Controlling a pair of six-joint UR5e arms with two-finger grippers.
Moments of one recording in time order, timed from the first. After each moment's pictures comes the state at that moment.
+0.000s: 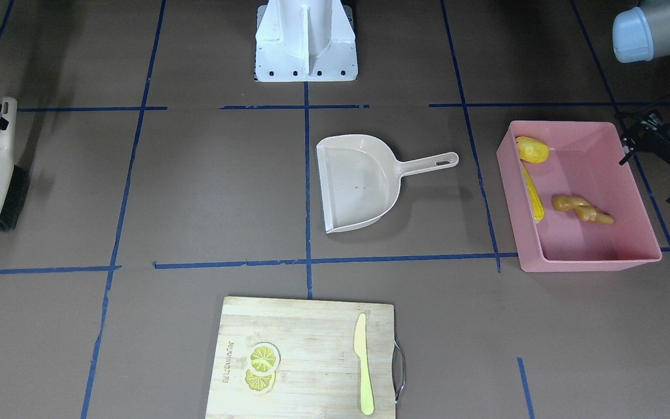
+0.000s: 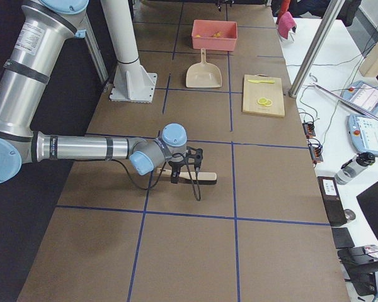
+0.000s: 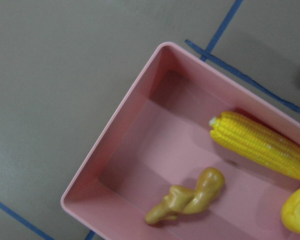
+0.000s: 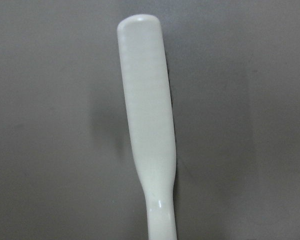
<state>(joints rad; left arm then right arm) -1.26 -1.77 -1.82 -1.46 -2.21 0.51 1.11 -1.94 1.88 -1.01 2.33 0.78</state>
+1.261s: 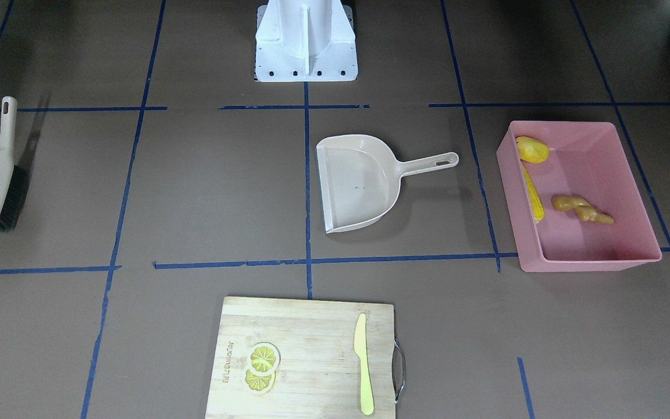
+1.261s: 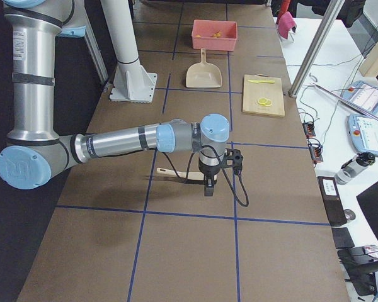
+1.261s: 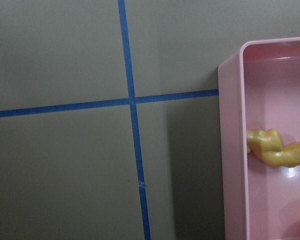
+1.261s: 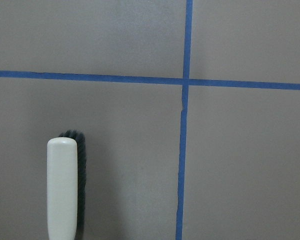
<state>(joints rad) -1.54 -1.66 -1.61 -1.36 -2.41 0.15 1.49 -1.64 1.86 -1.70 2.28 0.08</state>
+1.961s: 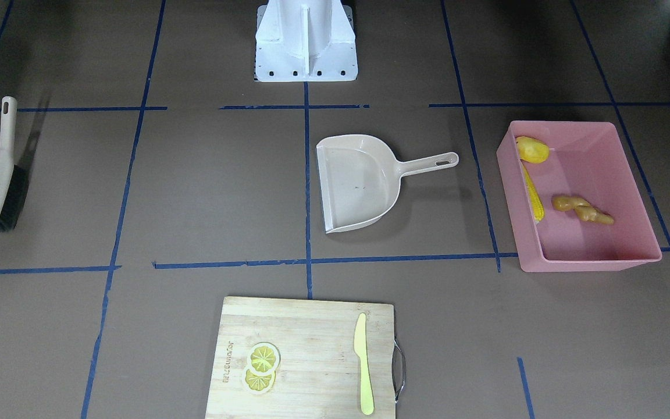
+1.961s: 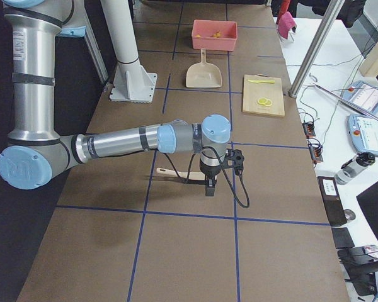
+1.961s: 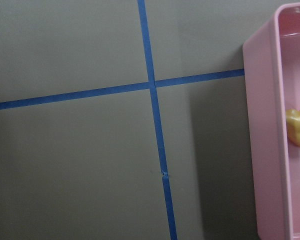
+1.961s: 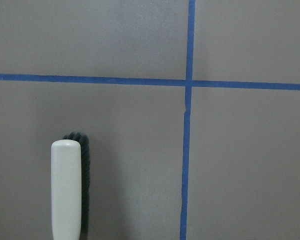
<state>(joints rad) -1.55 -1.53 -1.70 -1.46 -2.37 0.15 1.49 -1.65 1.85 -1.70 2.30 0.08</state>
